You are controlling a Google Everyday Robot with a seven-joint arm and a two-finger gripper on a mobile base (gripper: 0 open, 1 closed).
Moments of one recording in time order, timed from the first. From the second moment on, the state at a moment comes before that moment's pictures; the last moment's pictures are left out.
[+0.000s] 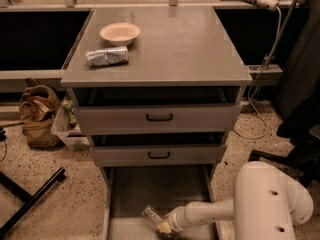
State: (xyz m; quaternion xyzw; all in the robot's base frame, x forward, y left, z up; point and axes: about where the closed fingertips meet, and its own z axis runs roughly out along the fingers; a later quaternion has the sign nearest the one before) arm 0.477 -0.033 0.153 -0.39 0.87 0.22 0.19
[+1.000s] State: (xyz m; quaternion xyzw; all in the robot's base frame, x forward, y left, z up) arm 0.477 -0.033 0.153 -0.39 0.87 0.22 0.19
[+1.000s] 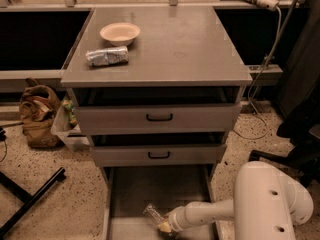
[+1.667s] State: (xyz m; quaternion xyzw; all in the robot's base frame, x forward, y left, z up) arm 0.477 -0.033 0.153 -0.39 0.87 0.22 0.19
